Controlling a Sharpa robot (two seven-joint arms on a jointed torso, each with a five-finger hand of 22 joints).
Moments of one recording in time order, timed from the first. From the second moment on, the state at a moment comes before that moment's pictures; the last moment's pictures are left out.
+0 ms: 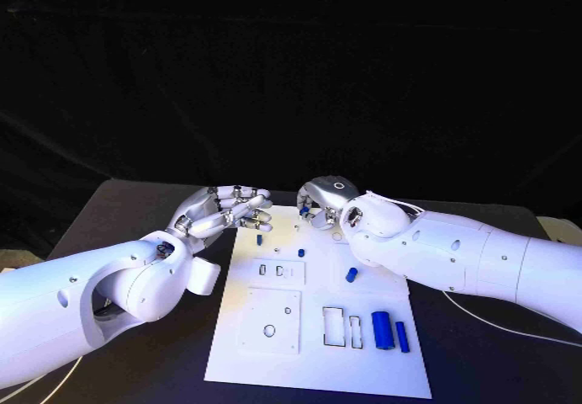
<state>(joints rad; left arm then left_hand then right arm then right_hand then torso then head) 1.21 -0.95 -0.02 1.72 -0.12 -0.27 0.44 1.43 -0.10 0.25 0.20 0.05 0.81 0.21 0.28 0.19 1.04 0.17 0.08 0.07 1.00 0.12 0.35 0.34 0.17 1.05 0.20 0.37 0.12 1.32 -0.47 -0.15 1.17 -1.64 -0.46 -0.16 1.32 -0.14 0.62 -0.04 0.15 1.01 0.14 0.31 0.44 1.15 0.09 0.14 0.21 1.47 -0.01 1.17 1.04 0.05 1.47 0.10 1.50 1.31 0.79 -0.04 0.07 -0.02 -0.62</state>
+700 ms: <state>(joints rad) 1.22 -0.95 -0.02 1.72 -0.12 -0.27 0.44 1.43 -0.10 0.25 0.20 0.05 0.81 0.21 0.28 0.19 1.04 0.17 0.08 0.07 1.00 0.12 0.35 0.34 0.17 1.05 0.20 0.37 0.12 1.32 -0.46 -0.15 1.17 -1.63 -0.45 -0.15 1.32 -0.14 0.62 -0.04 0.14 1.00 0.14 0.31 0.44 1.15 0.09 0.14 0.22 1.47 -0.01 1.17 1.03 0.05 1.47 0.10 1.50 1.31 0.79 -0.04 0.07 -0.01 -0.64</state>
